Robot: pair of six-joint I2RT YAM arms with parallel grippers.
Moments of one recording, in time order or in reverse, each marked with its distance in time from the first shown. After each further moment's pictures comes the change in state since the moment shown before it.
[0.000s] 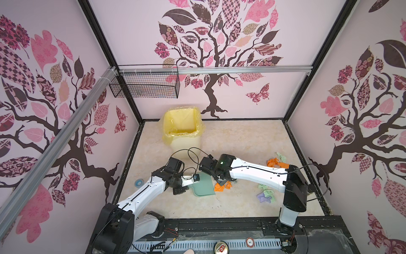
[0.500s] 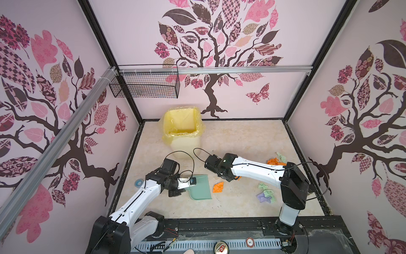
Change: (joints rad) left arm 0.047 -0.105 0.000 -0.137 0.016 0.125; right arm -0.071 0.002 -0.111 0.066 0.185 -0.217
